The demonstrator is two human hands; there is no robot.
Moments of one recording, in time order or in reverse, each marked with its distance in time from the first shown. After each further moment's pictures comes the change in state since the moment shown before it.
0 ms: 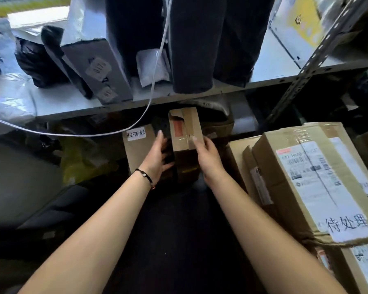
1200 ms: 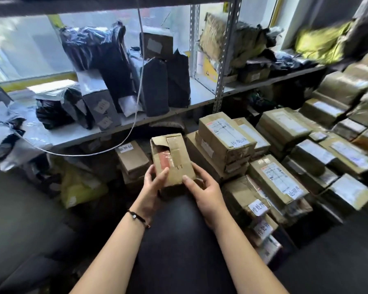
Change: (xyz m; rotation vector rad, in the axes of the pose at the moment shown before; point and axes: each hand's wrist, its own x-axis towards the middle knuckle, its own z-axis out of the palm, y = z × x) left_hand -0.254 -0.060 -0.024 -0.185 -0.406 0.197; right_hand -0.315 0.057 -0.027 0.172 0.065 -0.432
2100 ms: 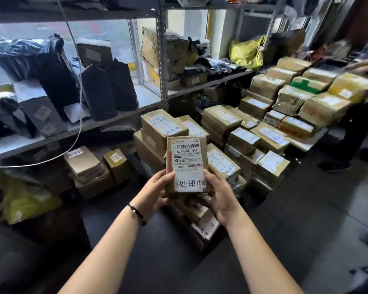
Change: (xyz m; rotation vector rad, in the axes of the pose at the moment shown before) left_hand -0.058 -0.085 0.128 0.320 -0.335 -0.145; right_hand -0.124 -0.028 -0.166 0.298 0.178 0.074
